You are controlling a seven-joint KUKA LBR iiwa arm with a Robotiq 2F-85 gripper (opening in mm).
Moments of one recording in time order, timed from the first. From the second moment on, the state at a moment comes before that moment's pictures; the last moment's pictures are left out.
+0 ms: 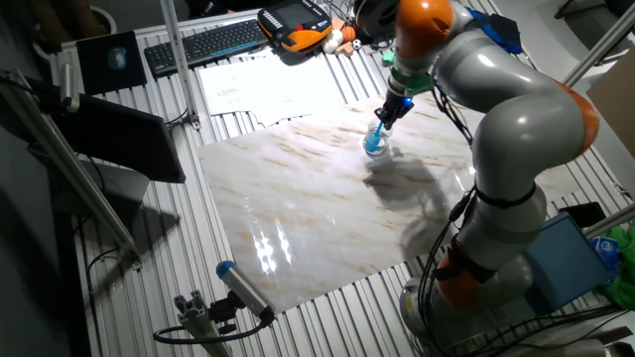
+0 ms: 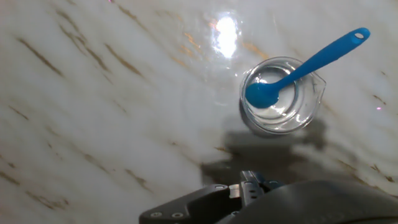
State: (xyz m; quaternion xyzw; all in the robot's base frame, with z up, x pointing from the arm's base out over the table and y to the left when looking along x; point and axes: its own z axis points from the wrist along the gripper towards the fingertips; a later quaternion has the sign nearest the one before) arm 0.514 -0.008 0.237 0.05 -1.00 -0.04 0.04
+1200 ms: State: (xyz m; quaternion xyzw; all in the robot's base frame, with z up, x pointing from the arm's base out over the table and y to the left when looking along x) arm 0.541 -0.031 0.238 -0.02 -1.00 -0.01 0.03
